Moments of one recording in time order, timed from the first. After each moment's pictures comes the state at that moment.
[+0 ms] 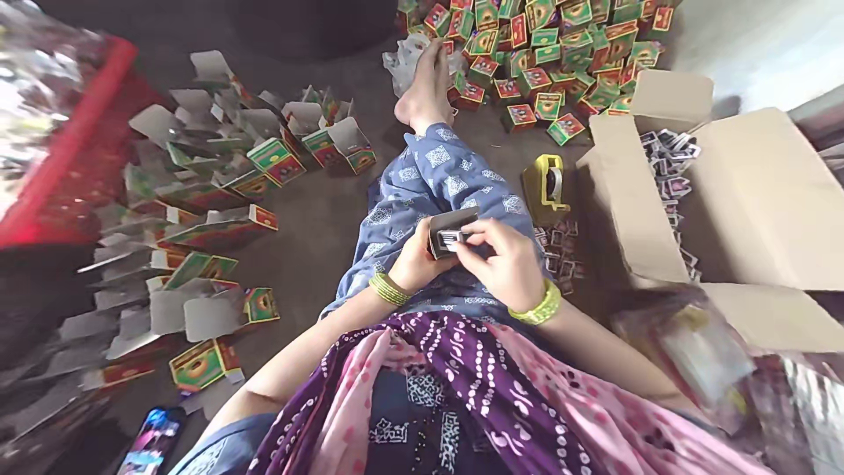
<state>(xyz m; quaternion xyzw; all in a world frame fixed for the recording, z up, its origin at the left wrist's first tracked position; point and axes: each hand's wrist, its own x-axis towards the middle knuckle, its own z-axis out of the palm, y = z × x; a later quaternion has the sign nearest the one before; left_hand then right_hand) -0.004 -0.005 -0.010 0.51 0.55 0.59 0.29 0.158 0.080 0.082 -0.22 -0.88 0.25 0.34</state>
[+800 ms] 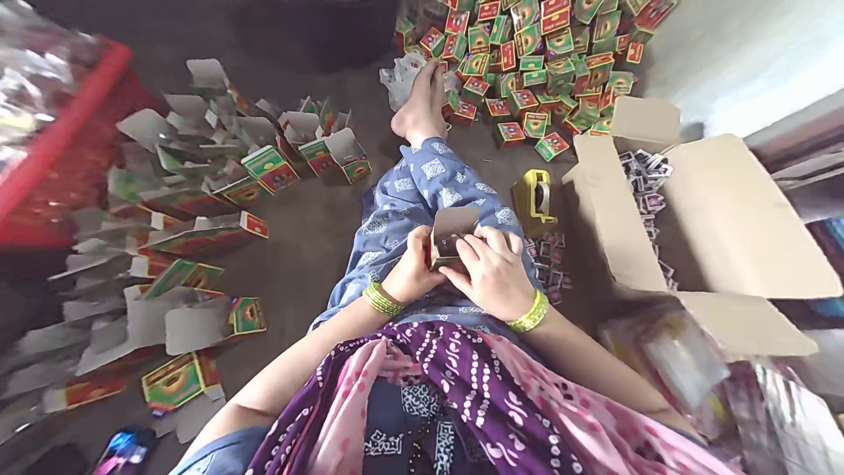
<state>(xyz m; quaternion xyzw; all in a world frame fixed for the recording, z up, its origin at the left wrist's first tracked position) -0.005 -0.005 -0.016 0.56 0.52 0.60 0.23 0.162 0.077 0.073 -0.19 -0.96 -0.08 0.20</state>
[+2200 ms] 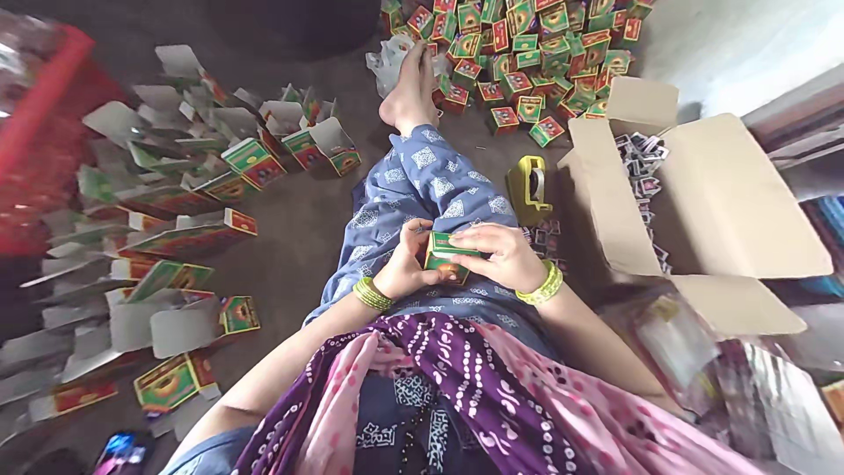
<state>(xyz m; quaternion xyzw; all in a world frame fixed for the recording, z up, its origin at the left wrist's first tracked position) -0.007 -0.005 -0.017 0.54 0.42 0.62 0.38 0.179 0.124 0.070 -0.04 -0.90 0.34 0.27</state>
